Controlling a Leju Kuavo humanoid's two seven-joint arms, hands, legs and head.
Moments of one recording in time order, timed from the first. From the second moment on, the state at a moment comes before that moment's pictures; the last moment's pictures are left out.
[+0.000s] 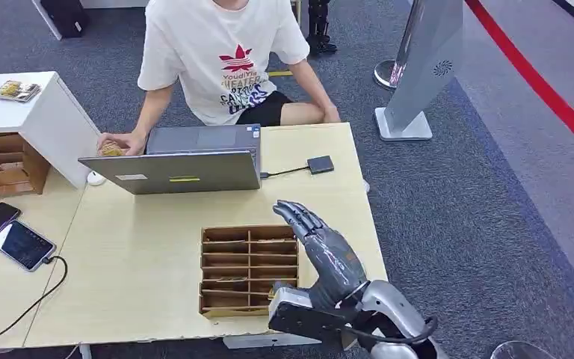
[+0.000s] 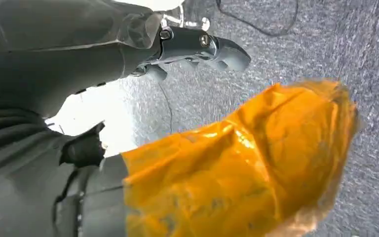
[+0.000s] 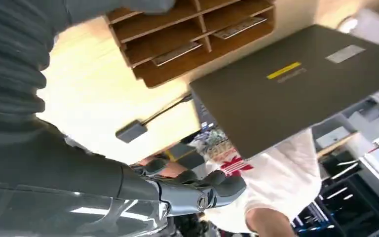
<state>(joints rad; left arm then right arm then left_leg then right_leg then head) 0.20 0.50 -1.40 -1.15 0.06 0.33 0.63 -0.16 -0.16 0.69 -1.76 0.68 -0.02 0.02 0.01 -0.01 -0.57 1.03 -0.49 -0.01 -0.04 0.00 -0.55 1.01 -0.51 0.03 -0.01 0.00</state>
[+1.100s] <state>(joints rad) 0.13 0.51 -1.54 -1.15 0.14 0.38 0.63 -0.24 -0.11 0.77 -1.67 0.82 -0.06 0.09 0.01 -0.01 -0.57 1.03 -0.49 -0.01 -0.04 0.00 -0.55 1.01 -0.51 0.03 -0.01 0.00</state>
